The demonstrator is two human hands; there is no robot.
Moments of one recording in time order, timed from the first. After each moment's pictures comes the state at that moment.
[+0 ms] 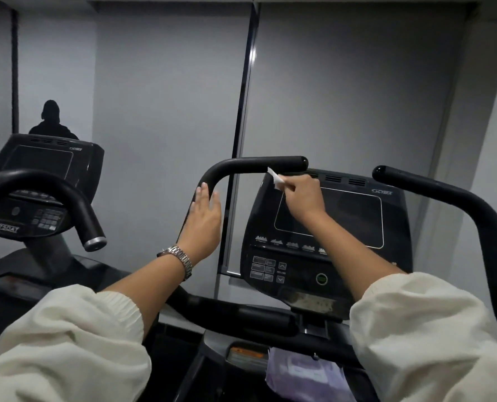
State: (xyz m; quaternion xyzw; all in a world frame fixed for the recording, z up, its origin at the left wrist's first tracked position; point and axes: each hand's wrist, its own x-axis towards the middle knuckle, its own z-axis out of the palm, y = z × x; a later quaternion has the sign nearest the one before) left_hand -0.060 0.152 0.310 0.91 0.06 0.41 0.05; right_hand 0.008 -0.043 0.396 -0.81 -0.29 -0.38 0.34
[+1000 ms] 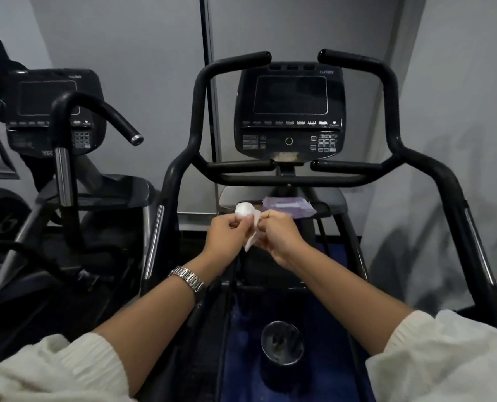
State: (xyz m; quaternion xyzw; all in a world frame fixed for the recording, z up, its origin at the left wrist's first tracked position) left_hand -0.425 0.019 0.160 0.79 0.03 0.17 0.59; right_hand -0.411 -0.095 0.178 -0.65 -0.04 0.10 0.75
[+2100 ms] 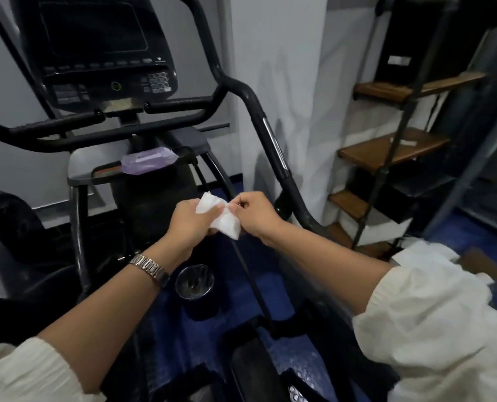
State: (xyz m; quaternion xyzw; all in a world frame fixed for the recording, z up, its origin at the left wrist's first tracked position) left_hand -0.523 -0.200 0.122 0.78 -0.06 -0.06 0.61; right_hand -0.540 -0.335 0.113 -0.81 0.08 -0.06 0.58
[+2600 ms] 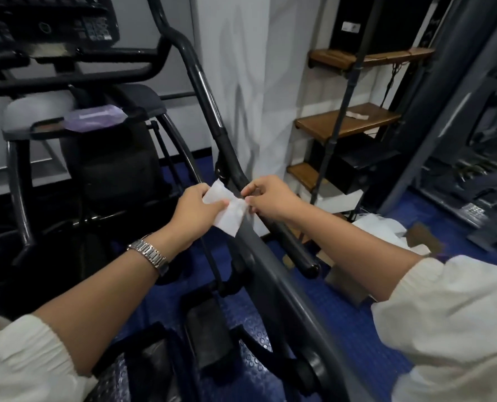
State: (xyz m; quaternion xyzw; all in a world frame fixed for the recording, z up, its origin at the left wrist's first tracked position) left_hand -0.637 -0.330 0.080 0.85 -0.11 -0.06 0.51; right_hand -0.665 -0.494 0.091 -0.88 0.09 0.00 0.47
